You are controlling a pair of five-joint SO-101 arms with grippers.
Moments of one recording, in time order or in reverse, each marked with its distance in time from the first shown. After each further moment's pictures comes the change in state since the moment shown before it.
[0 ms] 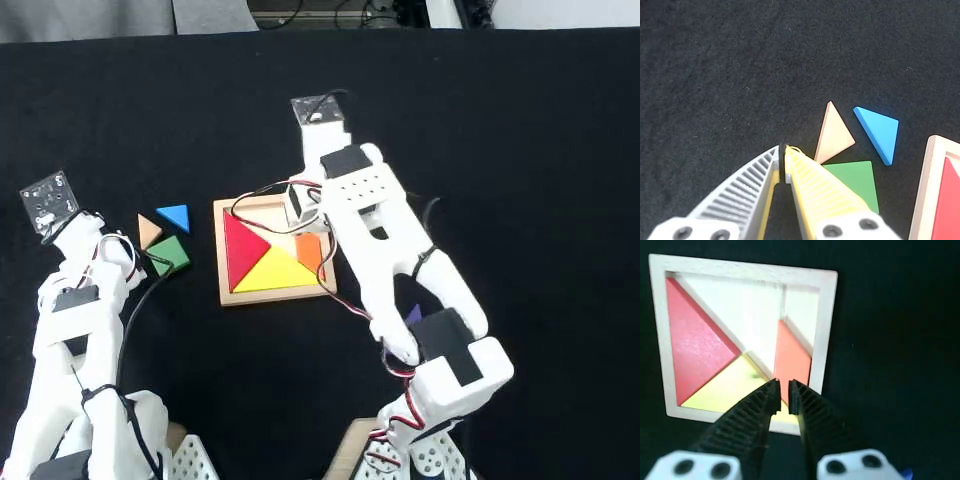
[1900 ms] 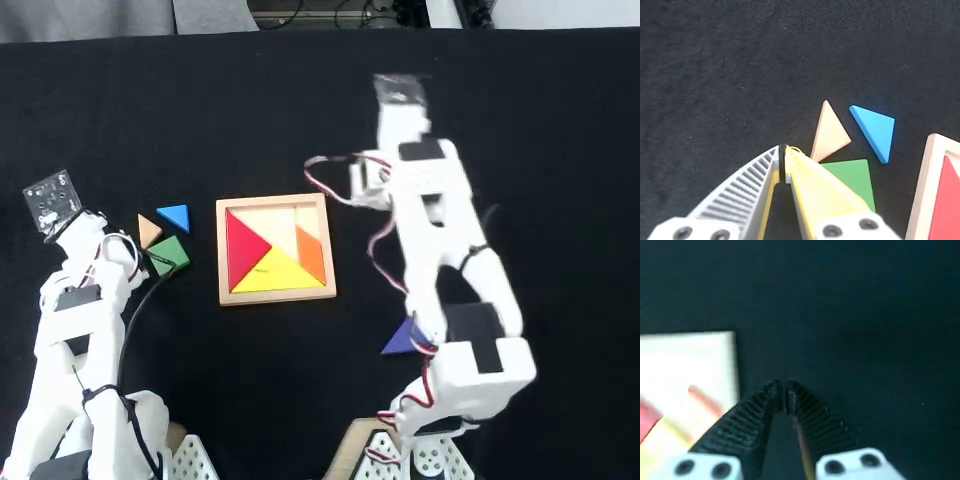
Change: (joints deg) left arm 1.0 0.0 0.0 0.0 0.0; right arm 17.1 0.8 4.7 -12.5 3.8
